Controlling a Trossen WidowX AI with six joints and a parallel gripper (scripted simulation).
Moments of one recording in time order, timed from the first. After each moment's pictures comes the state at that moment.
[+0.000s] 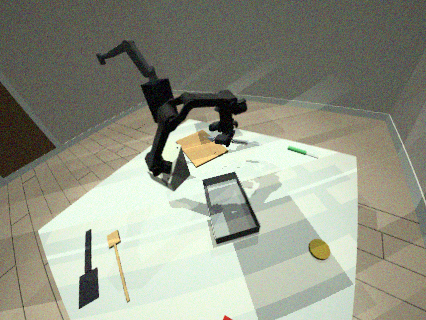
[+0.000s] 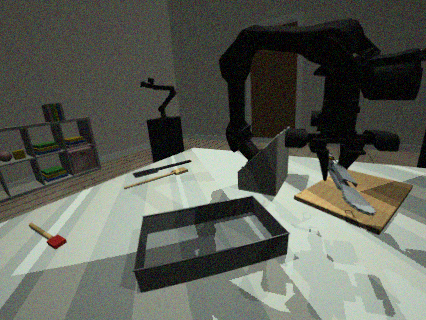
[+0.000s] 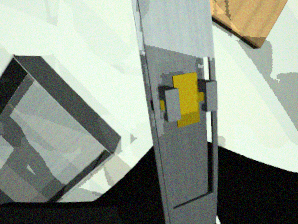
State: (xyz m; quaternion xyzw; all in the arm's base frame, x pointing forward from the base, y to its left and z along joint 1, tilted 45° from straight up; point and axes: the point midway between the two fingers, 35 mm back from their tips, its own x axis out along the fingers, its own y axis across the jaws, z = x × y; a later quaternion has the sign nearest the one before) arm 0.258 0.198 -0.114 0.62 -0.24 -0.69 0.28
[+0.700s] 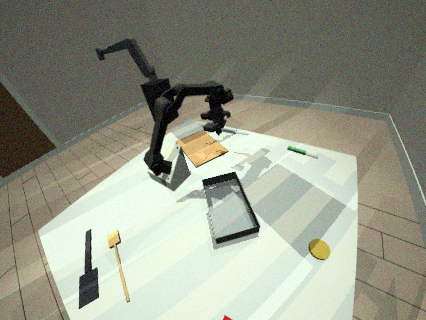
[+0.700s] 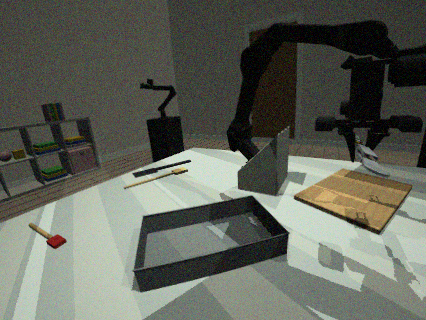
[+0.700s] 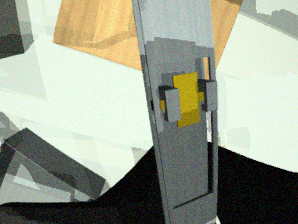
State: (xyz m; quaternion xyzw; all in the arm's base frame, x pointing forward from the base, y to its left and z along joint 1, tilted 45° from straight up) arm 0.180 0.262 -0.138 0.65 -0.28 -0.67 0.22
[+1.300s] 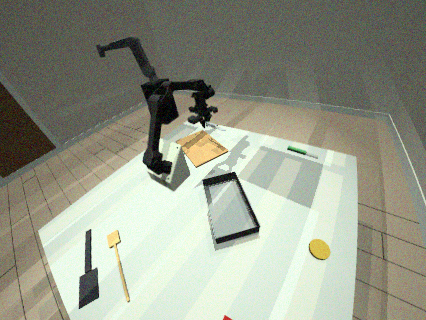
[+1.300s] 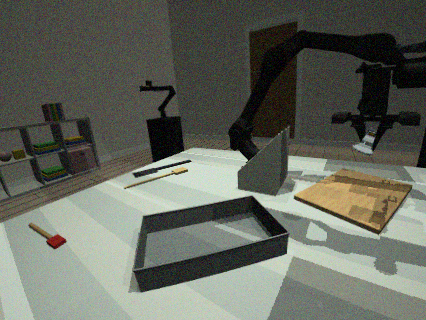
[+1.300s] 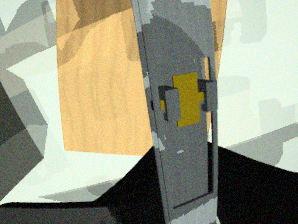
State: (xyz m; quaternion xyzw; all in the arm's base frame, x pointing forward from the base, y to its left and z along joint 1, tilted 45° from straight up) arm 0.059 0.305 -0.164 0.67 -0.37 -0.64 0.13
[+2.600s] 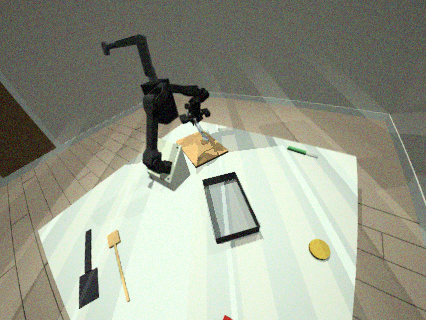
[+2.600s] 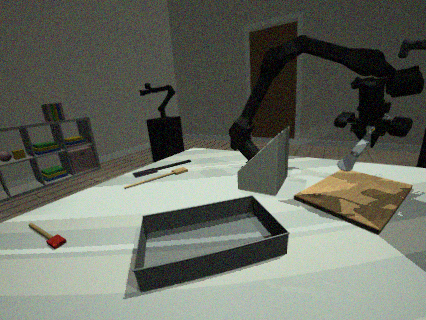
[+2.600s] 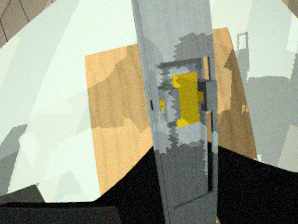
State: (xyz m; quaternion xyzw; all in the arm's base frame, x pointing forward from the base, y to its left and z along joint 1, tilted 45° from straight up) arm -0.032 0.316 -0.184 0.53 -0.47 -0.71 -0.02
